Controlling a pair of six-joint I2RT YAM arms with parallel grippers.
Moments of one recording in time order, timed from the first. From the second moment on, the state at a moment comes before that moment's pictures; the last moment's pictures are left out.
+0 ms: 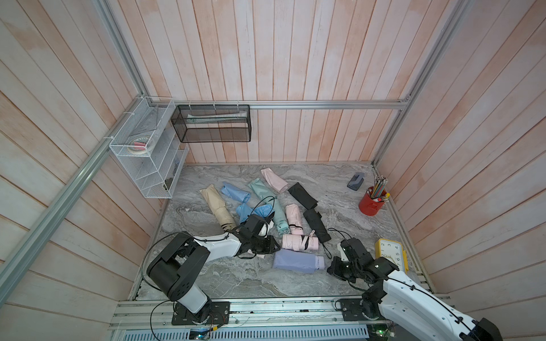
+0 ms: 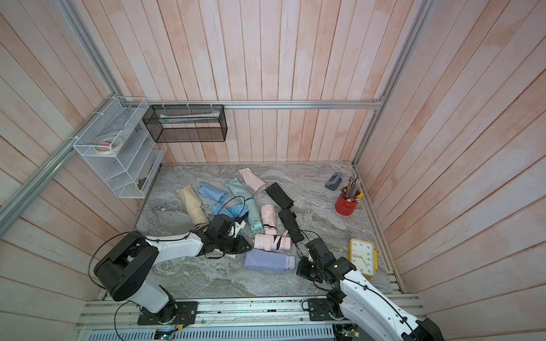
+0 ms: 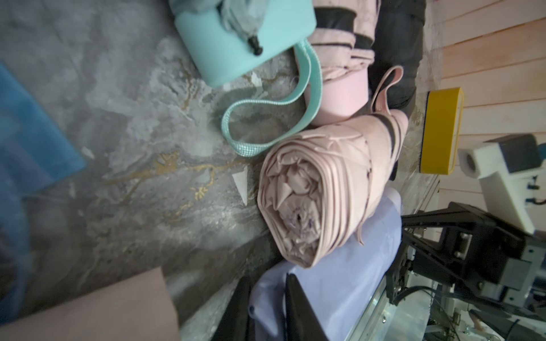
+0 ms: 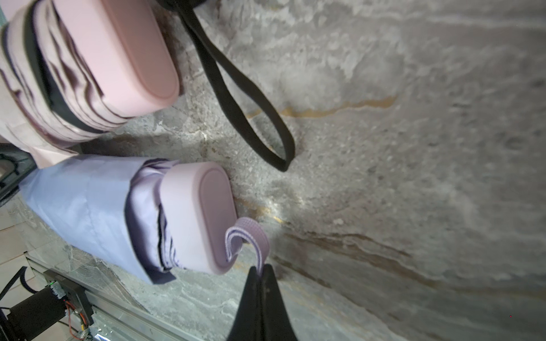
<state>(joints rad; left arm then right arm) -0.66 1.60 0.68 -0.01 0.50 -0.64 0.55 0.75 0.30 -0.66 -0.24 0.87</state>
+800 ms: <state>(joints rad) -0.66 1.54 0.68 -0.04 0.49 -0.58 0.55 0.72 0.29 -0.67 -0.18 0.86</state>
